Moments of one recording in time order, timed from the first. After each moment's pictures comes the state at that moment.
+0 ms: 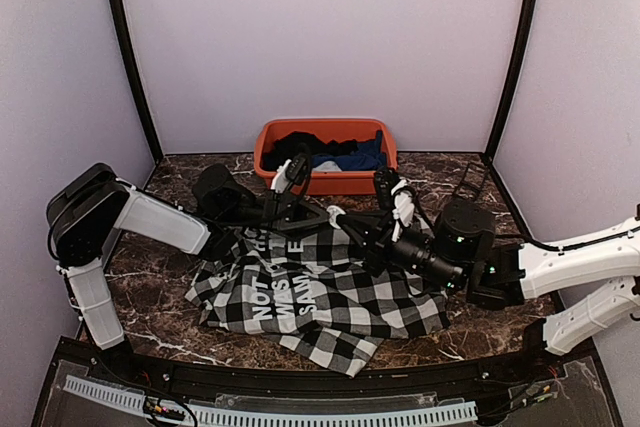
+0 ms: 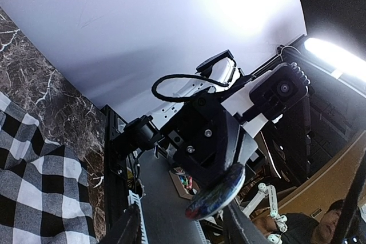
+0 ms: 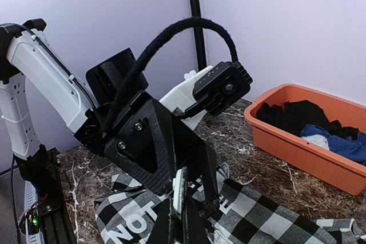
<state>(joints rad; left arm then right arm) -0.72 1.84 0.90 1.25 1.08 -1.24 1.22 1.24 0.67 0.56 0.24 0.13</state>
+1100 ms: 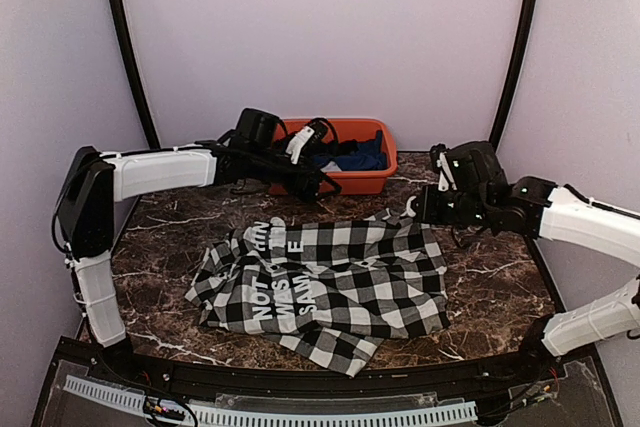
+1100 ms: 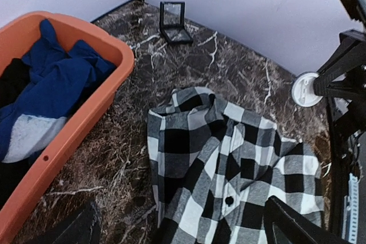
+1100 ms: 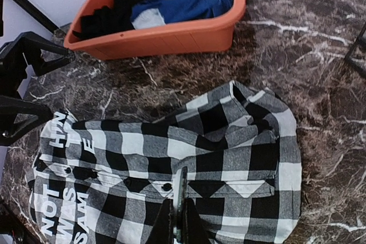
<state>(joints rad) -0.65 1.88 1.47 -0.13 0.53 0.02 0.76 1.18 0.93 -0.39 0.20 0.59</state>
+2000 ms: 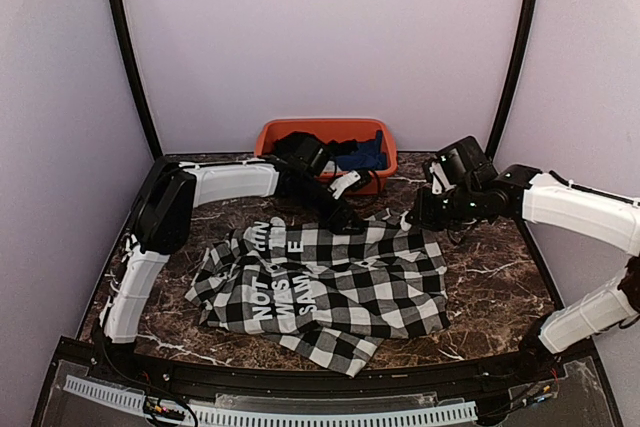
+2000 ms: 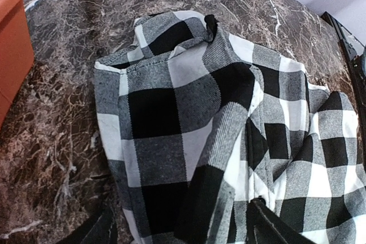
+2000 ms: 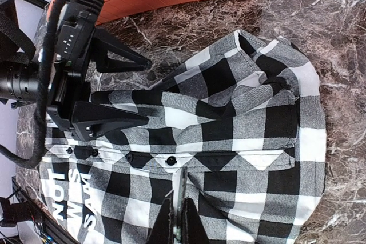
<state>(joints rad) -0.73 2.37 1.95 -0.46 0.57 0.25 0.65 1.32 1.00 -0.51 -0.04 0.66</state>
